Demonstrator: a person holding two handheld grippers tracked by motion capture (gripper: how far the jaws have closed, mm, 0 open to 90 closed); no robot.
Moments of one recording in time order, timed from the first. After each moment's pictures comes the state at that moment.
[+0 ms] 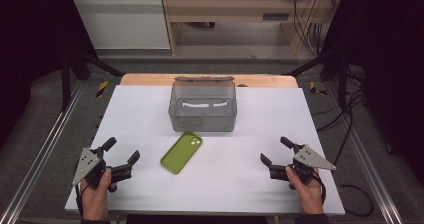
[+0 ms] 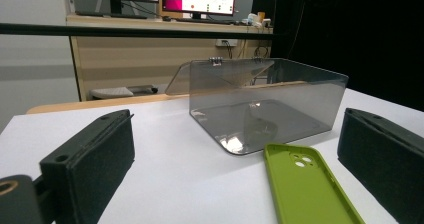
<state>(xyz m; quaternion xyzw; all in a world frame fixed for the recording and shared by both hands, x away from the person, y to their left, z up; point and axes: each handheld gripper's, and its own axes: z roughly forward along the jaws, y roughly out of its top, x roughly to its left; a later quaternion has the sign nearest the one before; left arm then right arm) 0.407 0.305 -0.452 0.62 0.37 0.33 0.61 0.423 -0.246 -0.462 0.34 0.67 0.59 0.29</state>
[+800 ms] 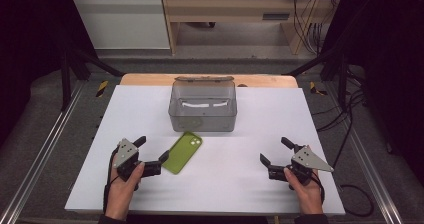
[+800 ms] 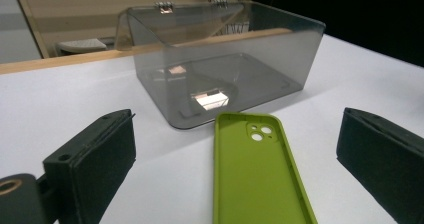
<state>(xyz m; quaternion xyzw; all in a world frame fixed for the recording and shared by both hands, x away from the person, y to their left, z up) 0.431 0.231 -0.447 0.70 0.38 0.26 0.54 0.421 -0.244 -0.465 0.35 0.68 0.57 0.31</state>
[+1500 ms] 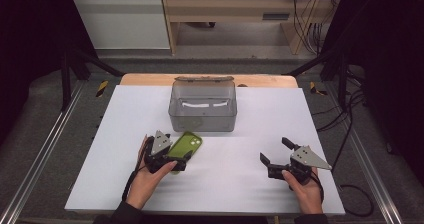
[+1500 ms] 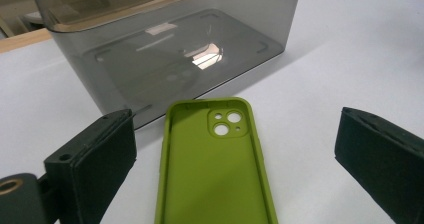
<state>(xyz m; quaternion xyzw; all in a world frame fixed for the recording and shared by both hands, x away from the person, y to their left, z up) 0.459 0.165 -0.446 0.78 0.36 0.24 0.45 0.424 -0.243 -0.465 0.37 0.68 0.56 0.30</state>
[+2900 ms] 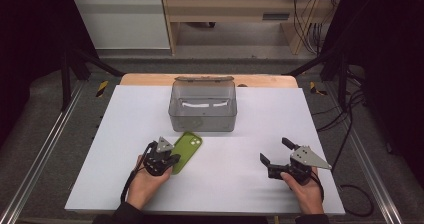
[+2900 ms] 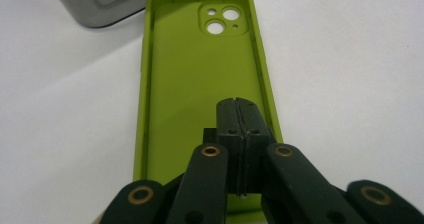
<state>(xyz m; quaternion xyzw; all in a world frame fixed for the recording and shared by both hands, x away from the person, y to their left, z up) 0.453 0.176 -0.463 0.84 0.40 0.15 0.34 0.424 -0.242 -0.465 0.37 0.68 0.55 0.30</state>
